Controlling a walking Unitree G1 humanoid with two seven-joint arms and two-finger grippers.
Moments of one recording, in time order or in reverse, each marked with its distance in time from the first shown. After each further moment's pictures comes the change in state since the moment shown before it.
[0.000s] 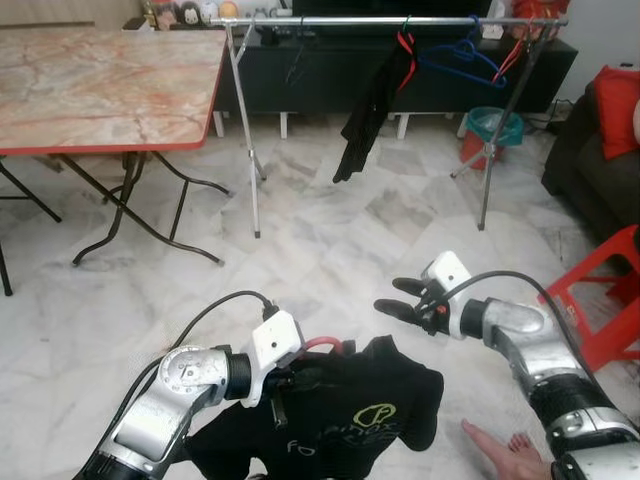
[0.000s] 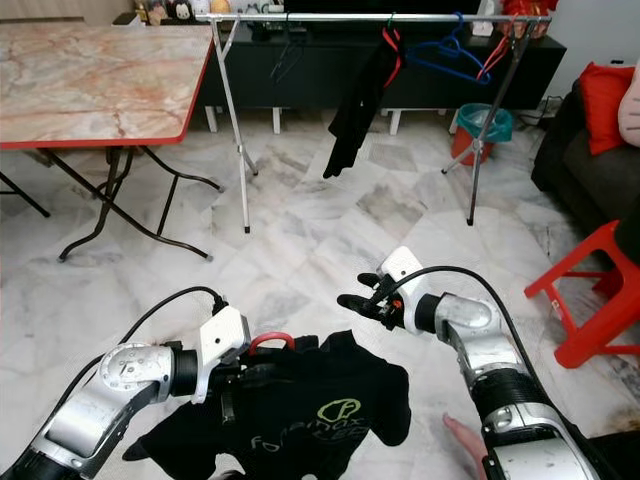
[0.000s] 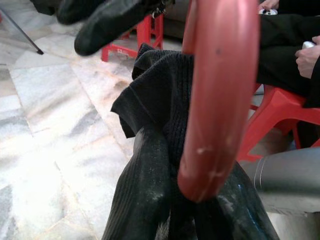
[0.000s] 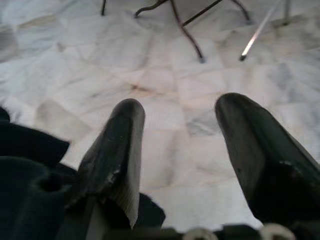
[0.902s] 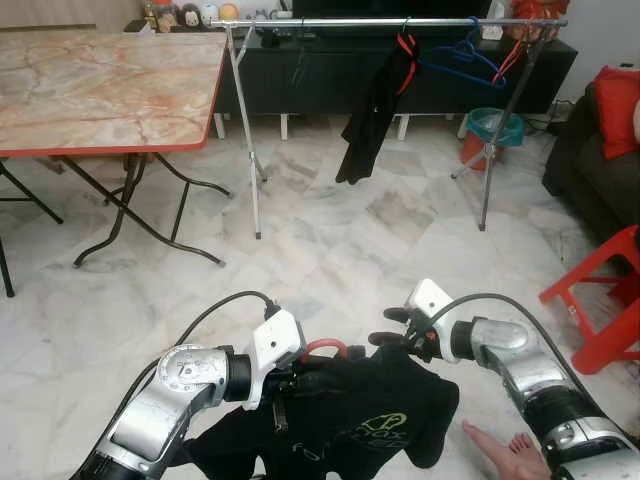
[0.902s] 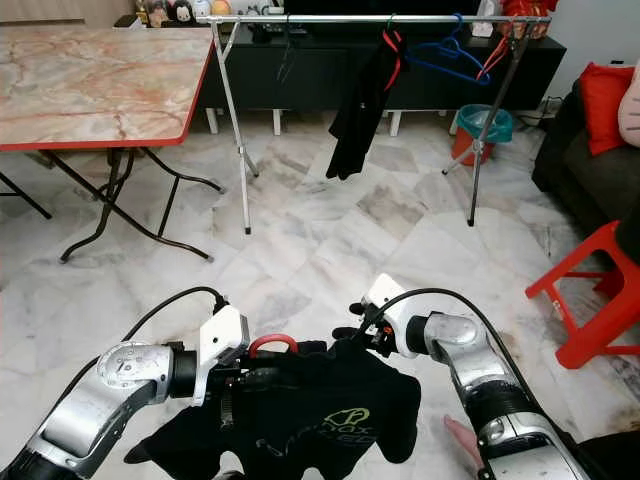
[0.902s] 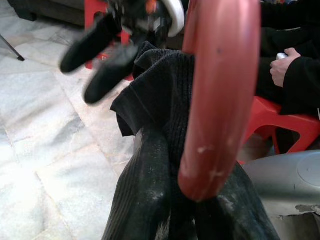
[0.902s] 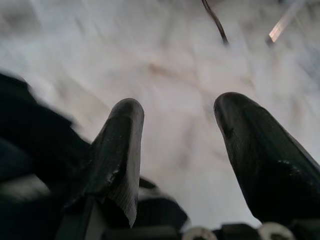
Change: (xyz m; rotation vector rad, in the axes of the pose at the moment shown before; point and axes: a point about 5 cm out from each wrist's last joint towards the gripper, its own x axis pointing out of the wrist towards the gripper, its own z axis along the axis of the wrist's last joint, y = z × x) left arm -0.001 -0.005 0.007 -0.032 -0.034 -0.065; right arm 0.001 0.009 -0.011 0.017 0.024 0.079
